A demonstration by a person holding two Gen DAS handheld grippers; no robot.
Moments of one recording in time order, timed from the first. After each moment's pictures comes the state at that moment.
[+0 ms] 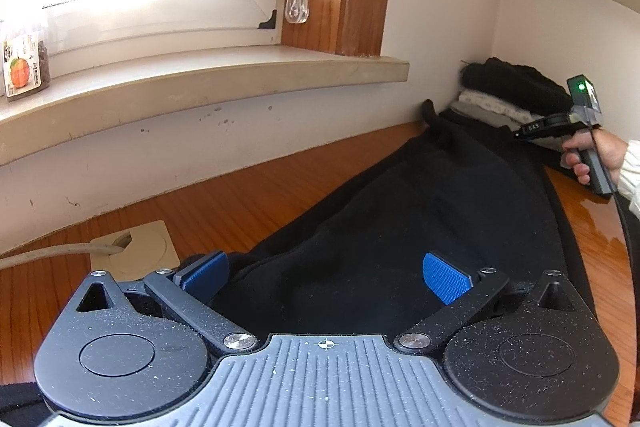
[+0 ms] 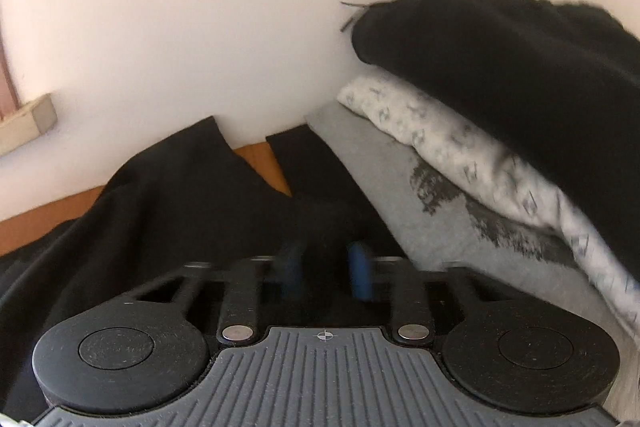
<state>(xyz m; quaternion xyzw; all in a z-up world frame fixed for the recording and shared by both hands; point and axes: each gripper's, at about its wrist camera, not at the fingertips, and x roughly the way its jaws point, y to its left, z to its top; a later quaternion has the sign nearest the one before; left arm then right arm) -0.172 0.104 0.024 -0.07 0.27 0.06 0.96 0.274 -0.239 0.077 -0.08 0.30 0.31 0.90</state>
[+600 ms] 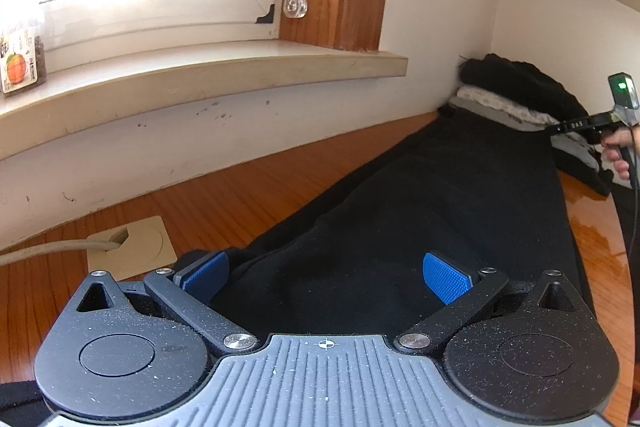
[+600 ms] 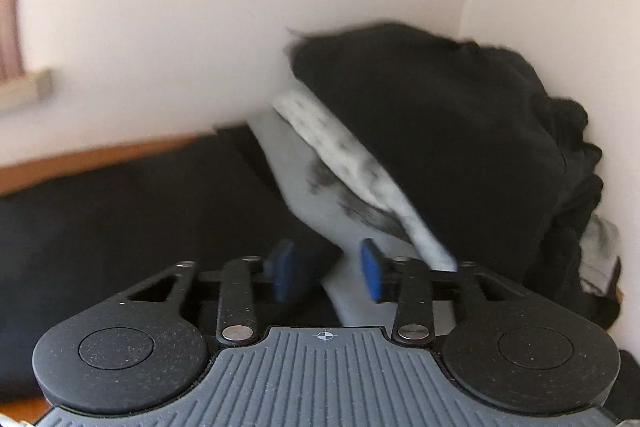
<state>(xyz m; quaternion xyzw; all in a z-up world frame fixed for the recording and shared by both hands) -0.171 0.103 0.023 -0.07 0.28 0.06 0.96 0.219 -0.298 0.106 -0.13 0.27 0.29 0.91</state>
